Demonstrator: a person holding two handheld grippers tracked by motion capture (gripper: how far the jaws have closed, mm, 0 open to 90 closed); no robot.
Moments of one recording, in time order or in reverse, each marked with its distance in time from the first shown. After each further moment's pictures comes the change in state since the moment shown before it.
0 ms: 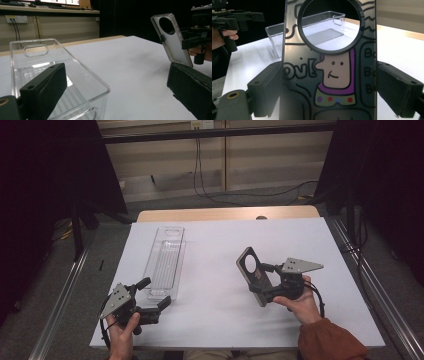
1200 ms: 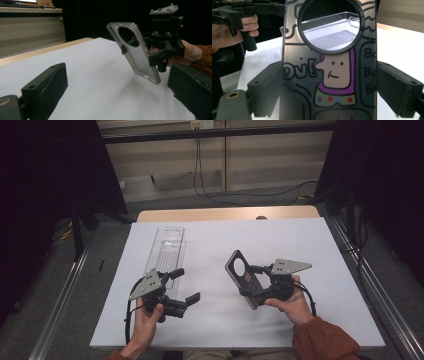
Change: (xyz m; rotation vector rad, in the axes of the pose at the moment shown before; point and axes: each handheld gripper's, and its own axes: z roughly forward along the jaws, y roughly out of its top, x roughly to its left) left arm -0.031 0.031 0.066 0.040 -0.274 0.037; right arm 0.013 0.006 0.020 0.004 0.096 -0.028
